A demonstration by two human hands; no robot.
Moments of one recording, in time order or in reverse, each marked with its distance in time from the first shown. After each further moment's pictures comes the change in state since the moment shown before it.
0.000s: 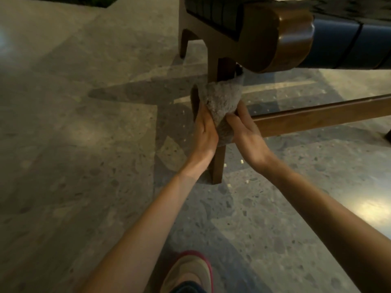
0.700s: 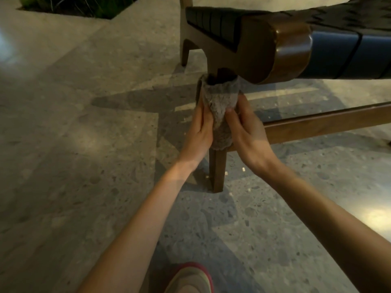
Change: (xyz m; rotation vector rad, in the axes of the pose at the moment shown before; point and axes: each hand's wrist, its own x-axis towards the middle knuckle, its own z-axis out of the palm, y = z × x) left_hand 0.019 -0.003 -0.022 0.041 -0.202 0.216; right_hand 0.008 -0.011 -0.004 -0.107 0.047 -0.207
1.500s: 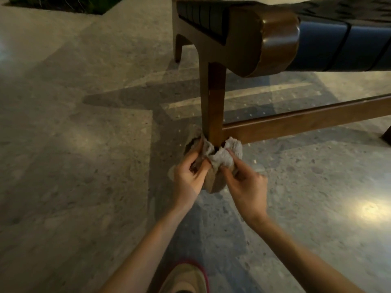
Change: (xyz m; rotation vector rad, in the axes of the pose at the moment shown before) left_hand -0.071 -0.084 -0.004 0.164 0.133 0.090; right_hand -0.089 0.081 0.021 -0.265 0.242 0.088
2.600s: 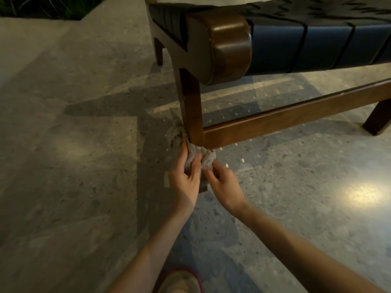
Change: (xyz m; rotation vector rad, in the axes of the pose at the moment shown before) left_hand 0.003 0.021 0.027 0.187 0.182 0.048; right_hand 0.017 0.006 0.010 0.291 -0.320 0.278
